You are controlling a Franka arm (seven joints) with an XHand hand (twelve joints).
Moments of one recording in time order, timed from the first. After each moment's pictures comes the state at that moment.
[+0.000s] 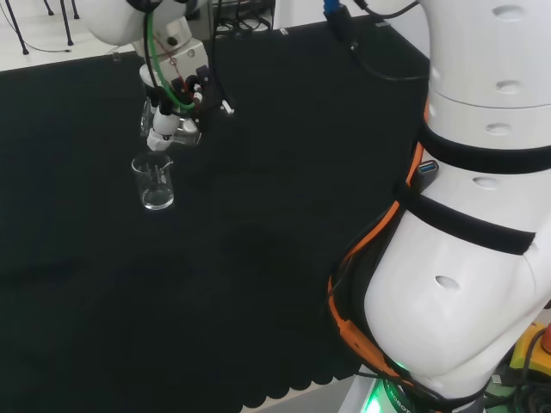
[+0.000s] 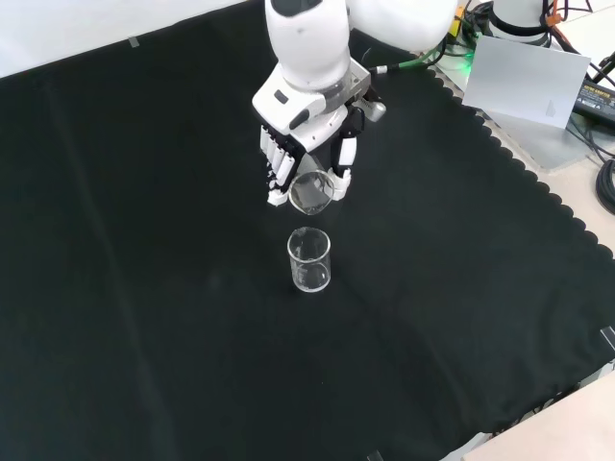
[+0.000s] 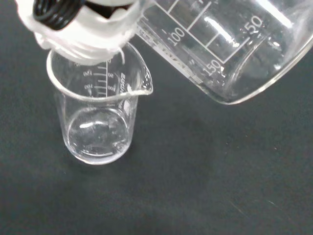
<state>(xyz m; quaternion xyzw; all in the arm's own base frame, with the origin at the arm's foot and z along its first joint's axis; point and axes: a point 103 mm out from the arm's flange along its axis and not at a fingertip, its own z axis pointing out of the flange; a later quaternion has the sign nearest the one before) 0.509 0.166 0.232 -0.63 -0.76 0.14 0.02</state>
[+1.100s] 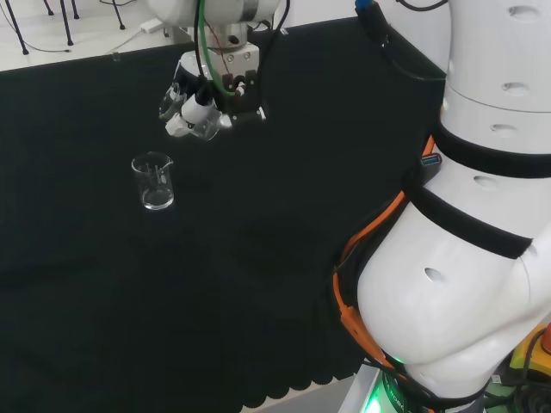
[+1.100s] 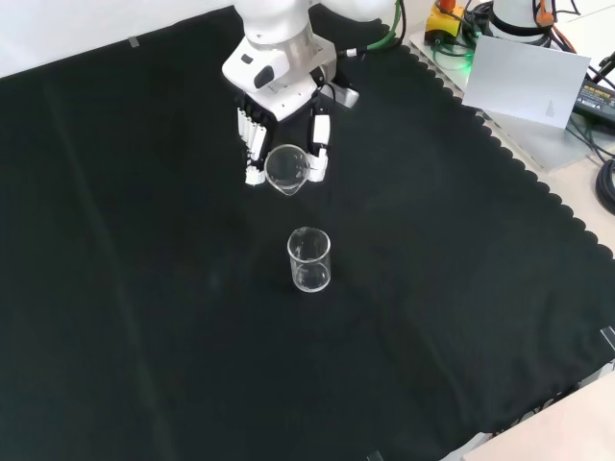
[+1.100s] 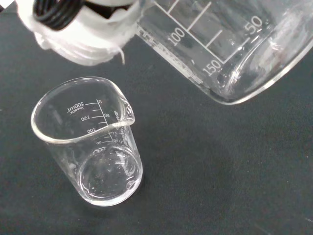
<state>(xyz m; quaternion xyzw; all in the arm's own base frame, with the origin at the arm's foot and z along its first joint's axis) 0.523 0.112 0.217 -0.63 -0.77 0.01 0.09</state>
